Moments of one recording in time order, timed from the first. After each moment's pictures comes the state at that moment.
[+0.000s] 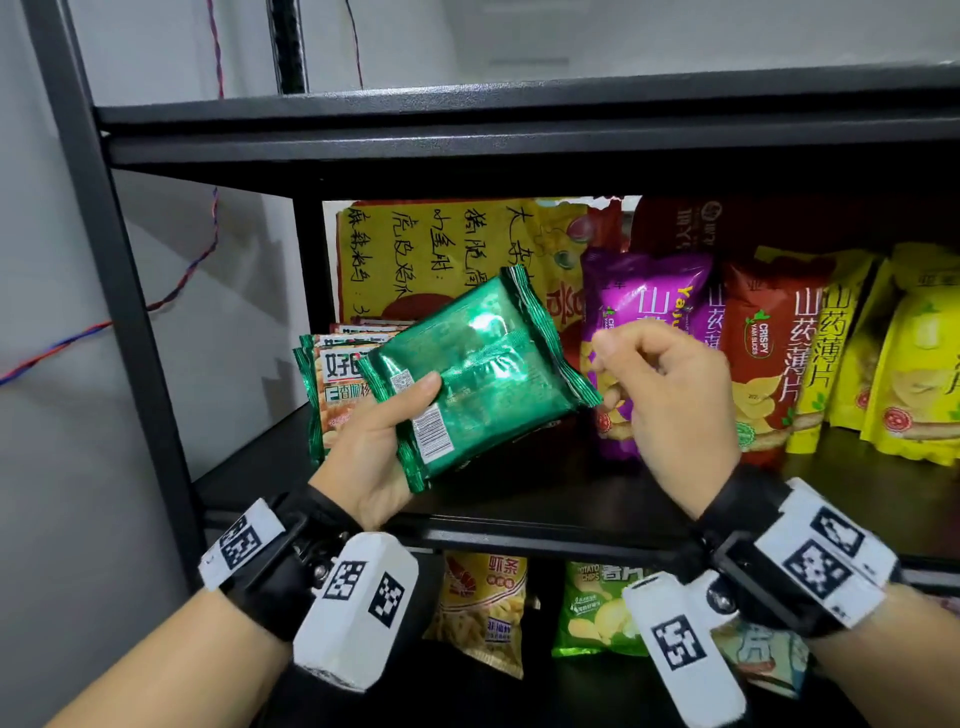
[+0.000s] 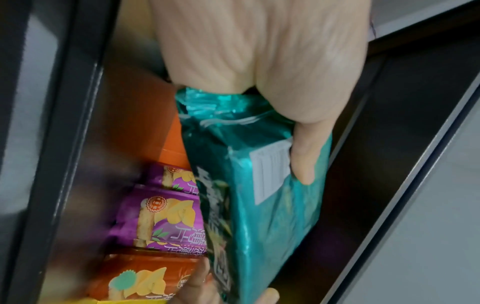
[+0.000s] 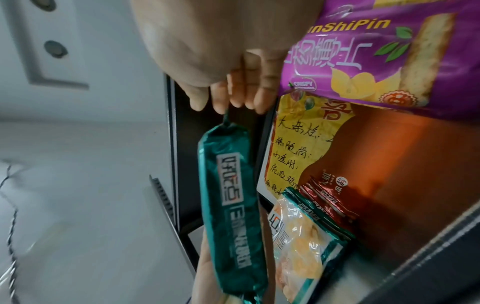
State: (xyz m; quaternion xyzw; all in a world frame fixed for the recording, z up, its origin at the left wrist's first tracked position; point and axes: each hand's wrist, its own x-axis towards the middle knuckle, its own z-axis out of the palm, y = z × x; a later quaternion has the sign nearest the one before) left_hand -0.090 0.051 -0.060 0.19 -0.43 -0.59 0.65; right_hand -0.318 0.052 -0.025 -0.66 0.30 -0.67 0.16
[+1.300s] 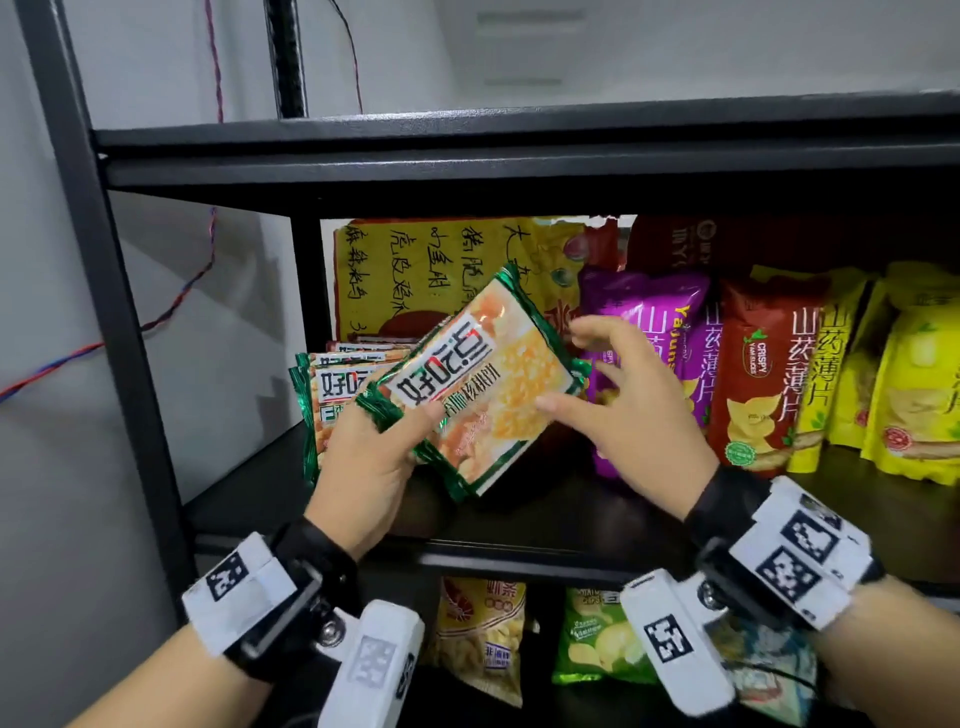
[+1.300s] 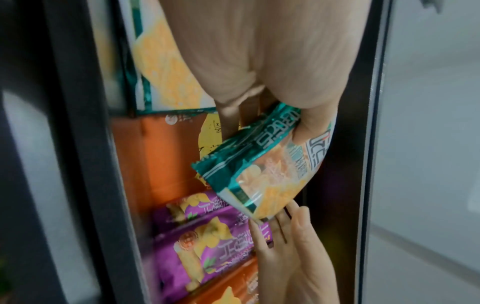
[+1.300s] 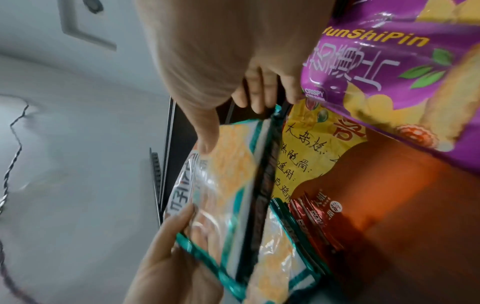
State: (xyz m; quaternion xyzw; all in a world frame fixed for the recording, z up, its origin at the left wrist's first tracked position) left_hand -0.088 0.045 -0.065 0.21 -0.59 -0.36 0.69; right_hand -0.316 0.037 -0.019 -0.75 0.37 -0.54 0.12
